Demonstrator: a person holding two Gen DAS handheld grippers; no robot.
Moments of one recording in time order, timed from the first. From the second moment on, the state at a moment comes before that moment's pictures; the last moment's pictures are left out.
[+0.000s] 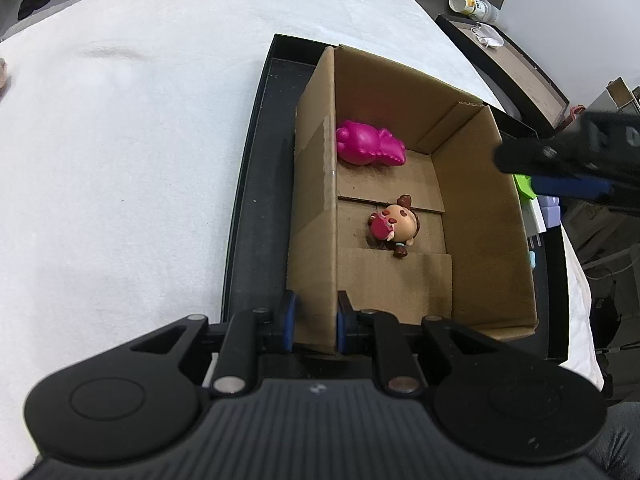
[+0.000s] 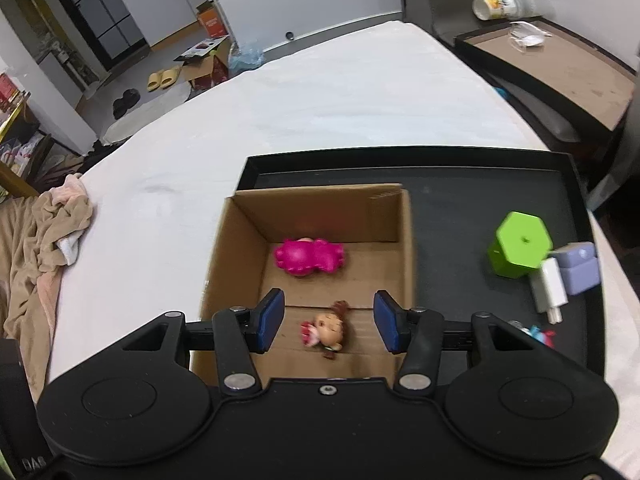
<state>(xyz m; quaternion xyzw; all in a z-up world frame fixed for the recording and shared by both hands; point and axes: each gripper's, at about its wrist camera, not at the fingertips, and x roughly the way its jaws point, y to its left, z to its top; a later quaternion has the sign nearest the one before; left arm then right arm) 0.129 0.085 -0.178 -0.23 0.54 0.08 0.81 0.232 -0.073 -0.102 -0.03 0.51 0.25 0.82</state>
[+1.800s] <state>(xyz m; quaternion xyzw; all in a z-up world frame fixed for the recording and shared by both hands) 0.142 0.064 -0.177 -0.17 0.56 0.12 0.80 0.248 -0.230 -0.191 0.03 0.53 0.16 0.83</state>
